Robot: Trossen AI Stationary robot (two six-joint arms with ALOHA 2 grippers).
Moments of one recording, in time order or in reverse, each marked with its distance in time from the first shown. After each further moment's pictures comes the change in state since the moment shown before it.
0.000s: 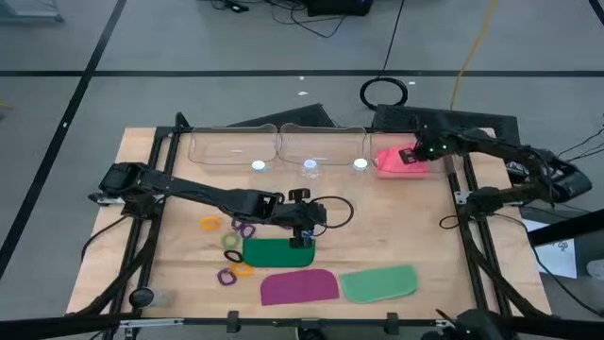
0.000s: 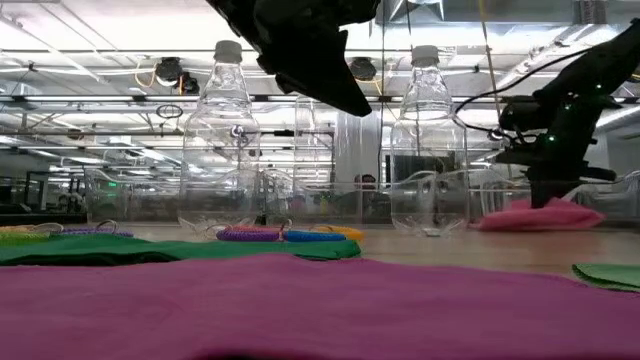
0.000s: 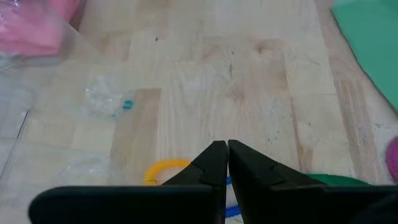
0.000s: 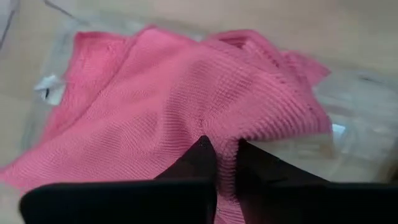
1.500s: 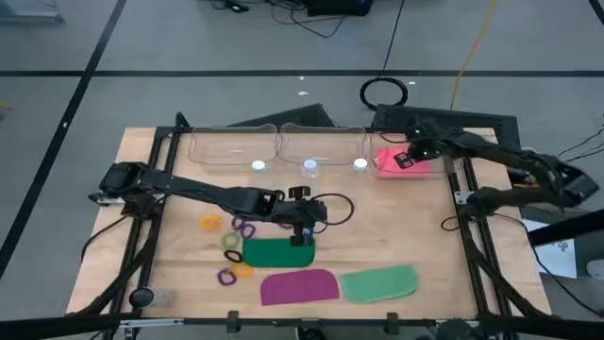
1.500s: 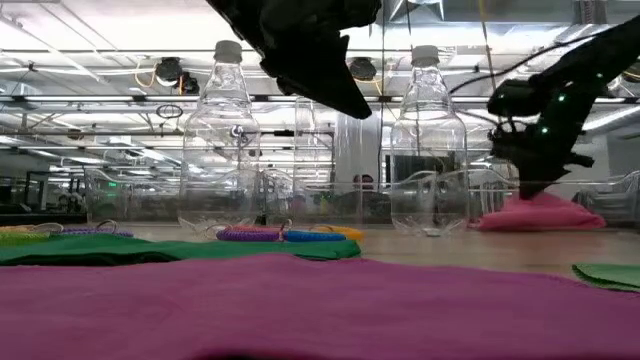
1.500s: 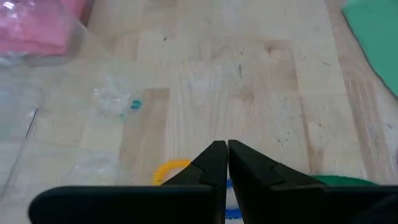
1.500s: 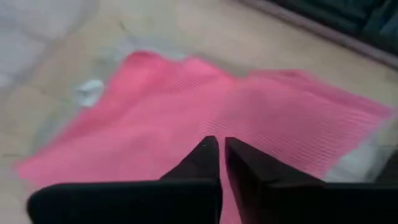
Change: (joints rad) left arm 0.012 0.000 0.000 0.000 -0.003 0.009; right arm 0.154 -0.039 0.000 0.039 0.184 -0.099
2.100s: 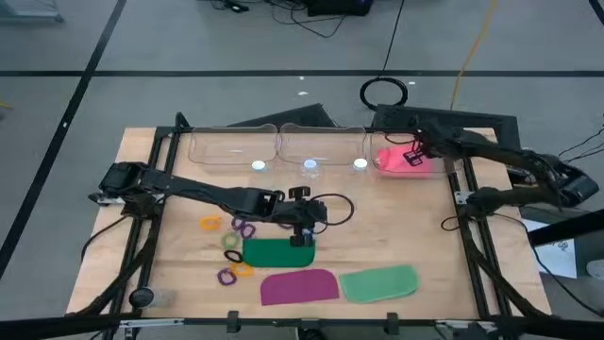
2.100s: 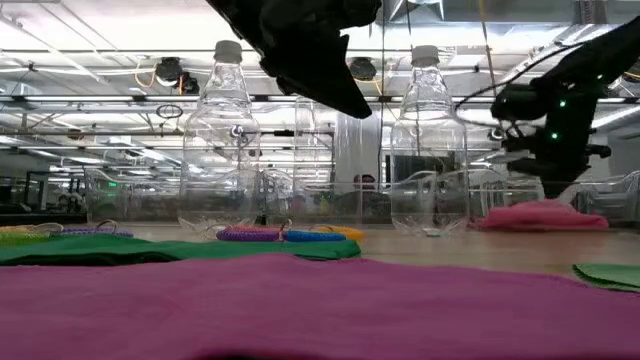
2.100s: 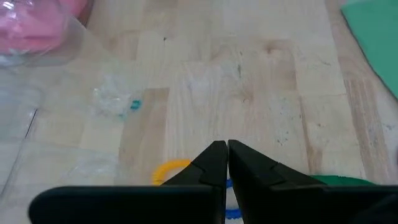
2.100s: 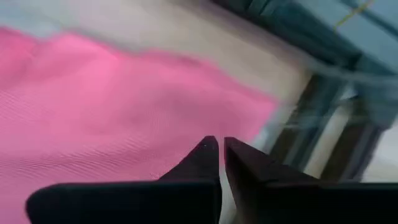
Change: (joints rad) left arm 0.000 0.000 0.000 0.000 0.000 0.000; right arm -0.019 -0.039 0.002 -0.052 0.230 -0.058
